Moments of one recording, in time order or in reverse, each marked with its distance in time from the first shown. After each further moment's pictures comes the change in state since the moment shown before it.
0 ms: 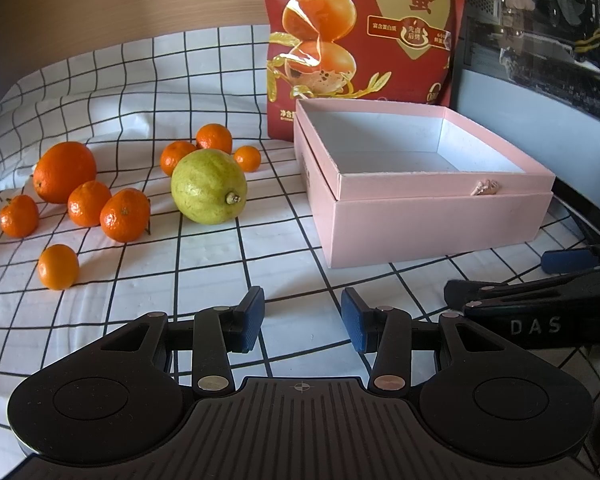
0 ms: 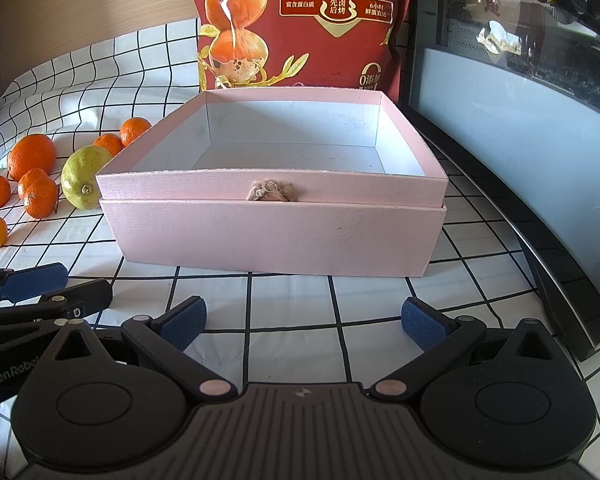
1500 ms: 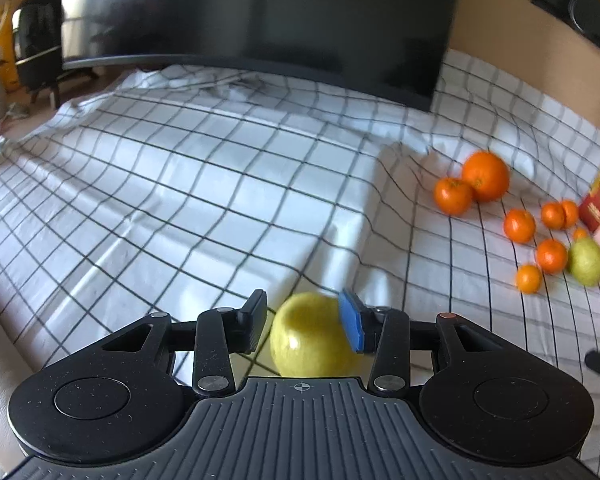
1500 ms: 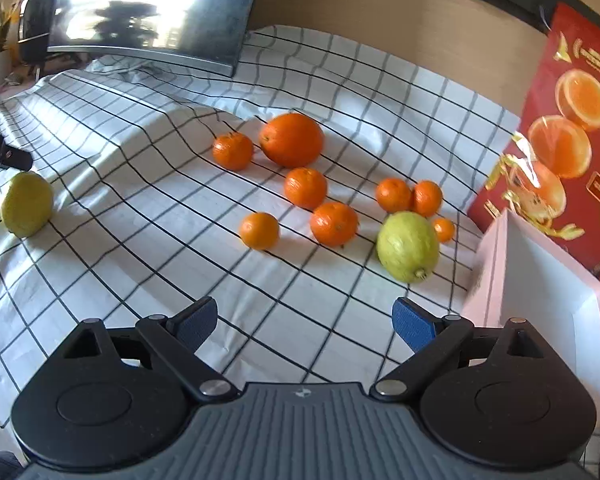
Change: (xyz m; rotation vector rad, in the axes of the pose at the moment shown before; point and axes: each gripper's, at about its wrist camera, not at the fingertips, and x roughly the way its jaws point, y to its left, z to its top) left arm -0.162 0.293 -0.039 -0.433 0.118 0.412; right arm -0.056 0.218 0.037 -0.506 -0.002 0.269
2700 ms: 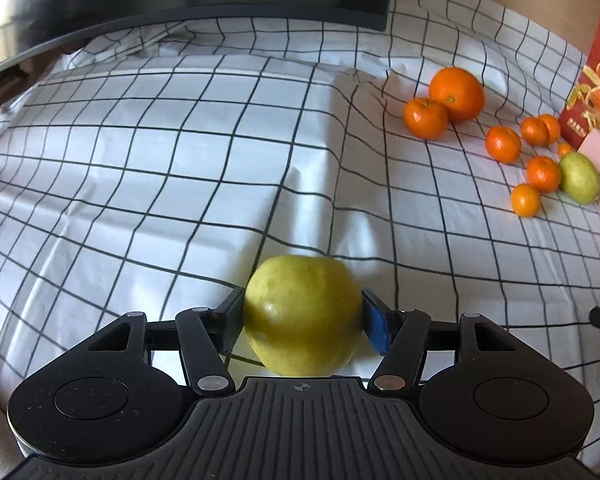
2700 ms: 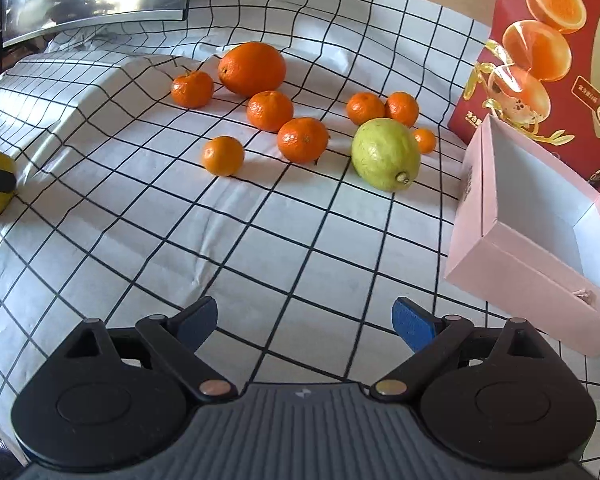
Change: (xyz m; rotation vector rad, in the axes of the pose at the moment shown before) left arm 0.049 -0.007 -0.006 0.168 0.167 -0.082; right arm 0.018 -0.011 -0.027 0.121 0.165 -0.024
